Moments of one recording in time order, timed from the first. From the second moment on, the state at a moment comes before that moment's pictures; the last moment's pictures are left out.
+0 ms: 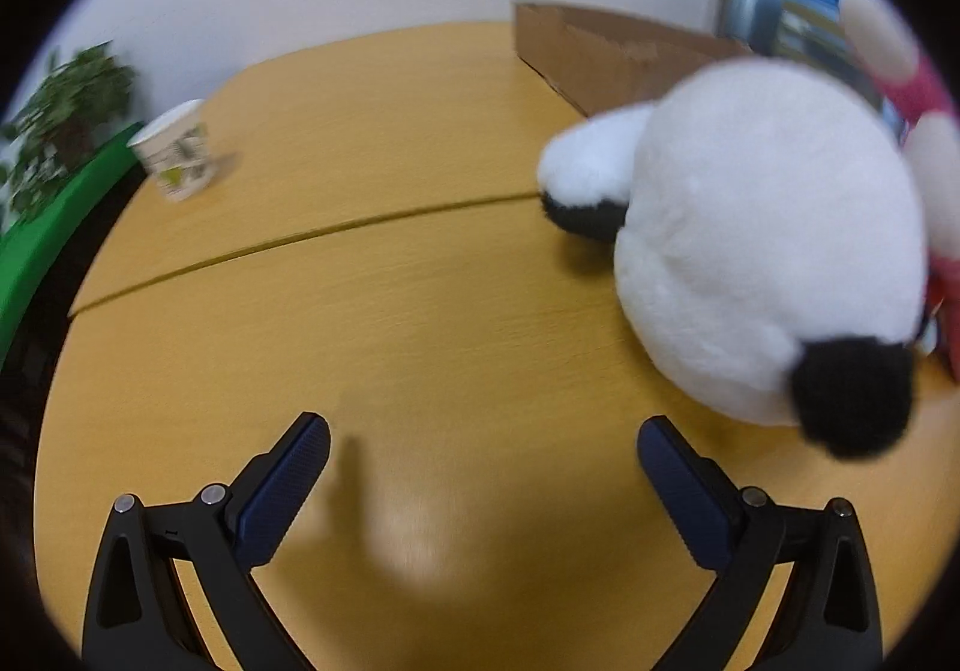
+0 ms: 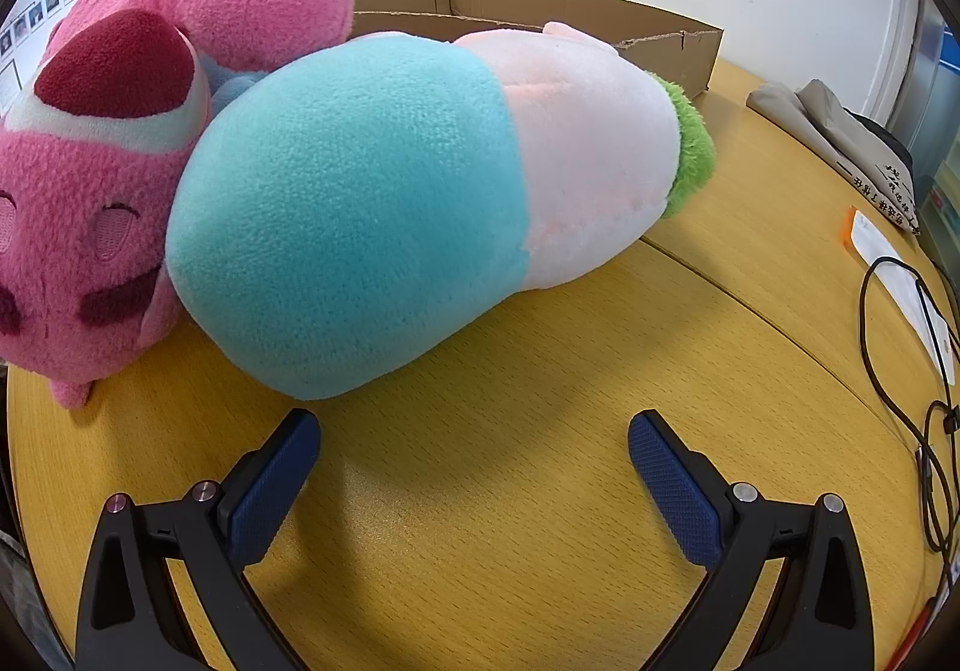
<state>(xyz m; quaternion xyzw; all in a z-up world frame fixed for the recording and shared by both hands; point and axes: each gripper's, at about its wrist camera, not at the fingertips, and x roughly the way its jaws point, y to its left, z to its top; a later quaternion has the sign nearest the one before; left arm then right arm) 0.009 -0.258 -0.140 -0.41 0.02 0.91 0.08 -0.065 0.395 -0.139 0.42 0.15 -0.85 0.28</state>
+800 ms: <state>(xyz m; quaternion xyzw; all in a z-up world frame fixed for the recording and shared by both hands) 0.094 0.000 -0.004 -0.23 0.01 0.97 0.10 0.093 0.365 -0.027 0.26 -0.06 -0.96 0.11</state>
